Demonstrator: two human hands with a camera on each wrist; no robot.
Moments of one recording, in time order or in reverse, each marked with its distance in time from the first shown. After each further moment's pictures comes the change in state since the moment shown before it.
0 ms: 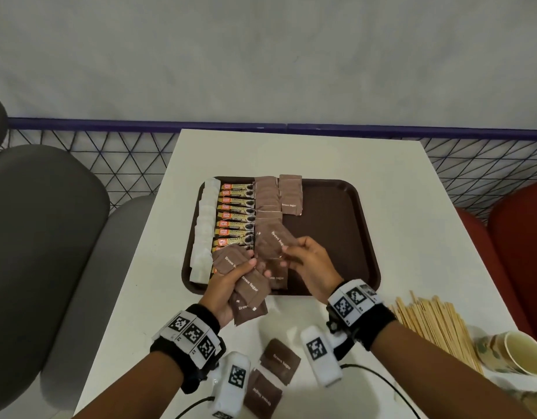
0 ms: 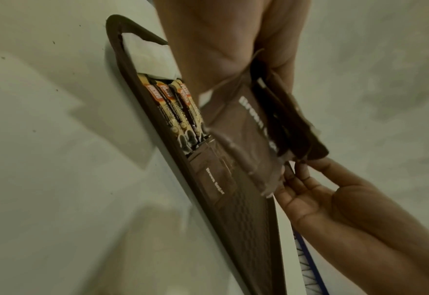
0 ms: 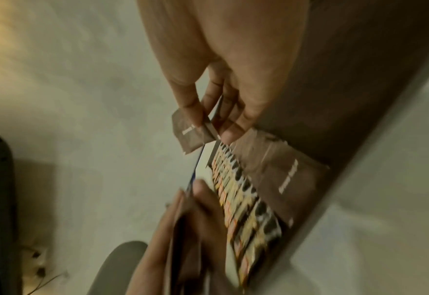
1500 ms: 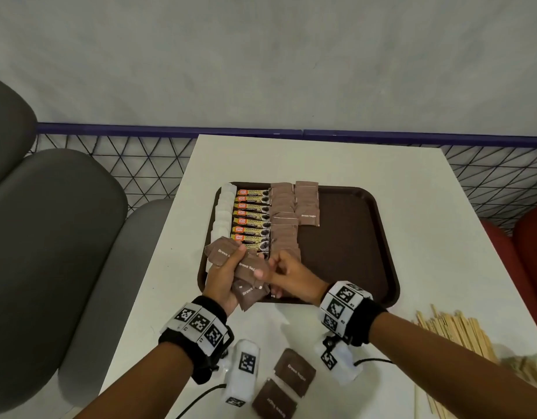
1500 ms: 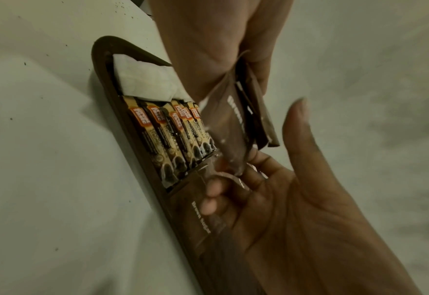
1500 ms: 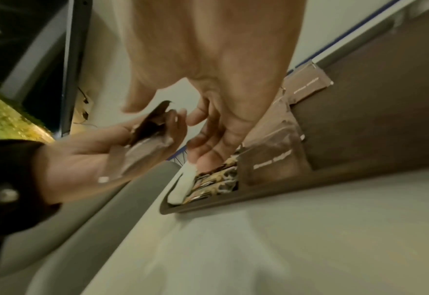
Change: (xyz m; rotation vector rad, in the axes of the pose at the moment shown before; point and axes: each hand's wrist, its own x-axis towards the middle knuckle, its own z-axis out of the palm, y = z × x) left_hand 0.012 0.028 -0.007 0.060 0.097 0.204; right_hand 0.018 0.023 0.031 -0.597 -0.414 0.001
